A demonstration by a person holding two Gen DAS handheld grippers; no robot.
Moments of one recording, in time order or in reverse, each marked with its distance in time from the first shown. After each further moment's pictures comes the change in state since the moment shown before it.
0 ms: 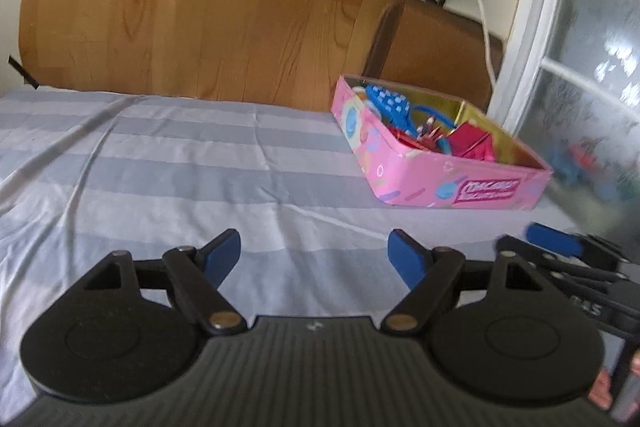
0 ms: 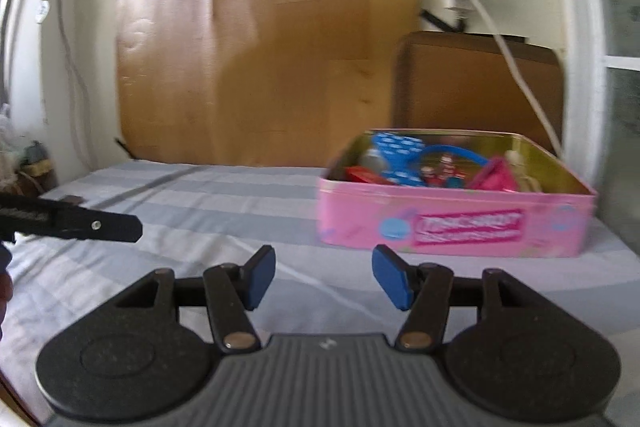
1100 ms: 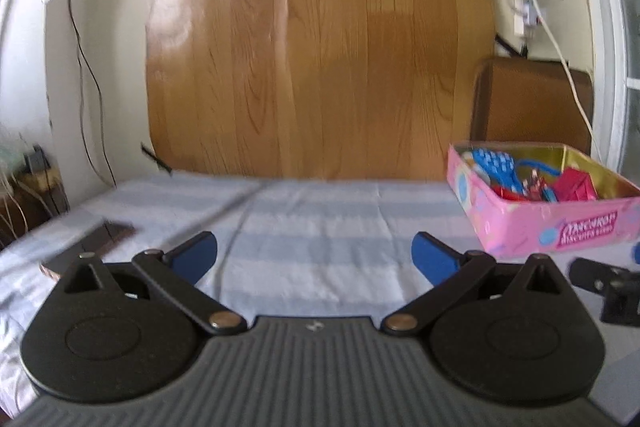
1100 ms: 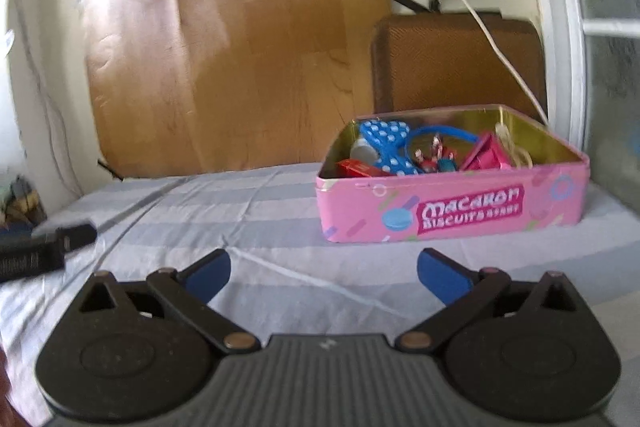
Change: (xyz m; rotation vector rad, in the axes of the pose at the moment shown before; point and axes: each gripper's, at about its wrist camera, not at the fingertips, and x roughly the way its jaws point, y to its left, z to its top) left arm -0.064 -0.024 -0.006 0.087 -0.284 0.434; right arm -0.007 0.024 0.008 0.072 -0.015 -0.056
